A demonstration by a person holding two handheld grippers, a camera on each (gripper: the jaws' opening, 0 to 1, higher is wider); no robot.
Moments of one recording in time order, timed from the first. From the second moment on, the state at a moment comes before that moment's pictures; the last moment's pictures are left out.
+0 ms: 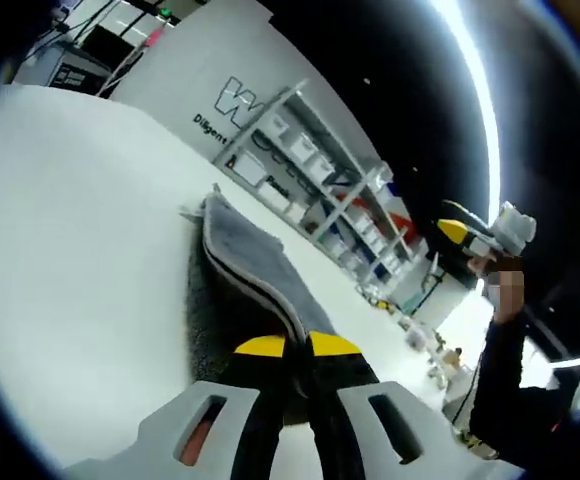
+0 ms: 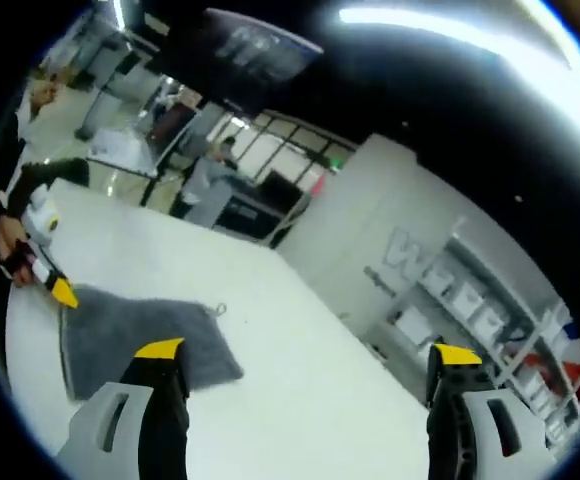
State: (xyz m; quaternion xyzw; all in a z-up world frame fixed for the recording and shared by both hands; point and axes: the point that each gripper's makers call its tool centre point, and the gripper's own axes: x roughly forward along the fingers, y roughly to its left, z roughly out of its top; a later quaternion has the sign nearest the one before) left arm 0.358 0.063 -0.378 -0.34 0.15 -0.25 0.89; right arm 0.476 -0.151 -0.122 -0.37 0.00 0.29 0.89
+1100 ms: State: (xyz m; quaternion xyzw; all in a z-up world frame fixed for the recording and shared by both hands) left arm 0.347 0.053 -0.359 -0.37 0.10 -0.30 0.87; right arm 0.549 -0.053 -0.128 -0.49 0.19 0.47 0.70
